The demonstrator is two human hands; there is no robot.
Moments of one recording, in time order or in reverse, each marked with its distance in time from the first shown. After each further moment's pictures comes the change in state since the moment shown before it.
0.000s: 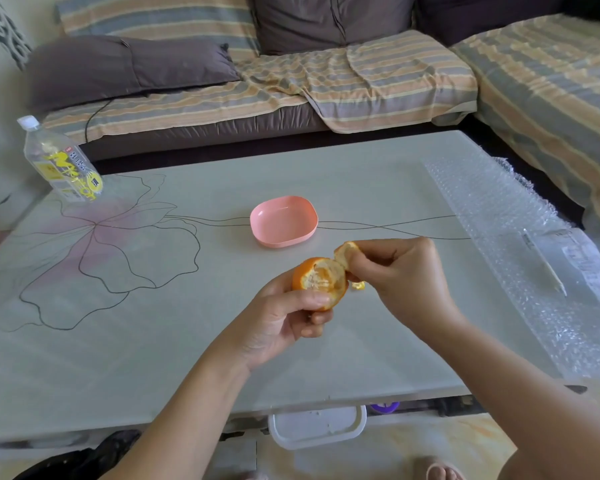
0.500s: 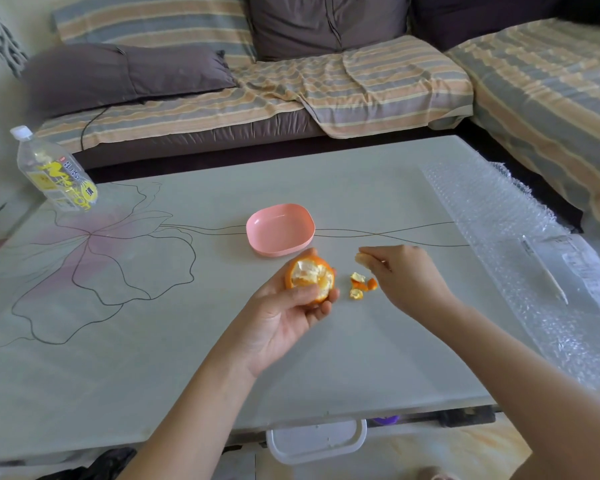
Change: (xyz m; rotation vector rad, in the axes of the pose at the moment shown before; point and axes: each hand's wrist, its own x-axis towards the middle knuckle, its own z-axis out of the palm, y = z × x) left_hand 0.020 -0.003 -0.004 -0.356 0.145 0.051; right_hand 0.040 0.045 -0.017 -0.655 -0.095 0.120
